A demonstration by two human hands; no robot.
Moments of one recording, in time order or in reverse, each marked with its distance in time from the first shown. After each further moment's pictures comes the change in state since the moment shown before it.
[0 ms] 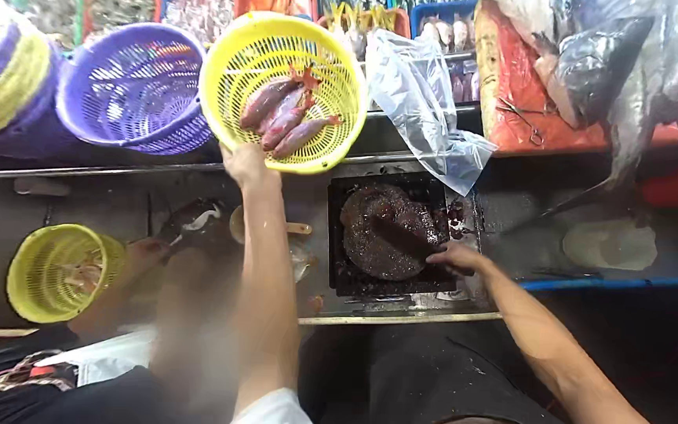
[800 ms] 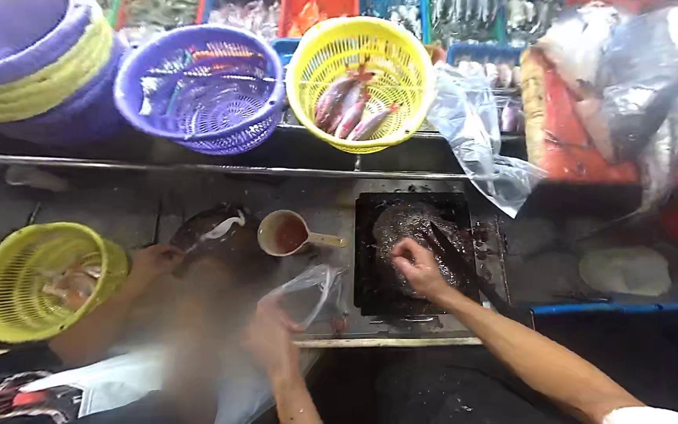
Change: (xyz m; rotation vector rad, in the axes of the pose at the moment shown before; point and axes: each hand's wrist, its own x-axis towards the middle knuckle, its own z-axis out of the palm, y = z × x) left_hand -0.093 -0.062 -0.291 0.275 -0.011 -0.125; right_hand 0.005 -0.180 0.172 -0.001 0.559 -0.871
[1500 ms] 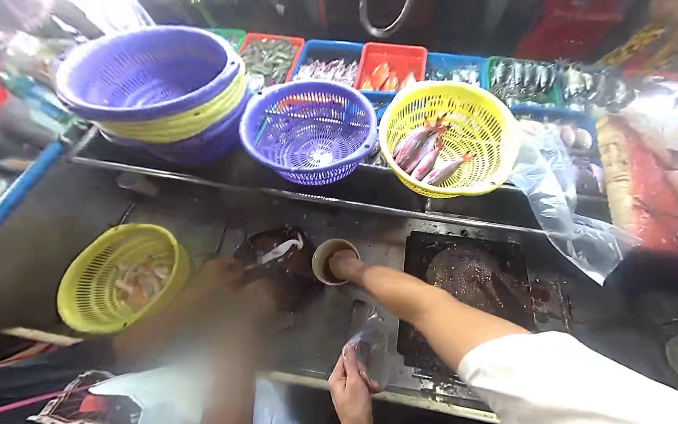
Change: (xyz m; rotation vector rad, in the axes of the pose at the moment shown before) left_hand -0.021 -0.032 0.002 -0.140 -0.035 -0.109; right_hand 0.212 -0.037 0.328 -0.887 -0.914 0.038
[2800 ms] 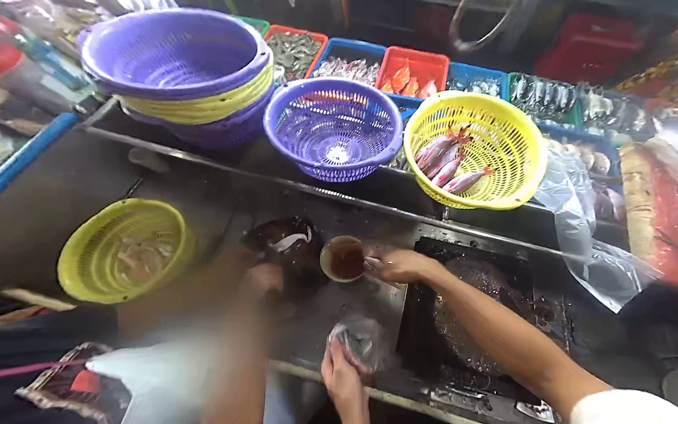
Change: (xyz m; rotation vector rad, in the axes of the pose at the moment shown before) left_hand 0.016 0.083 0.021 -0.093 0.237 -0.198; right_hand -0.143 0.068 -0.085 0.158 -0.108 -0.096
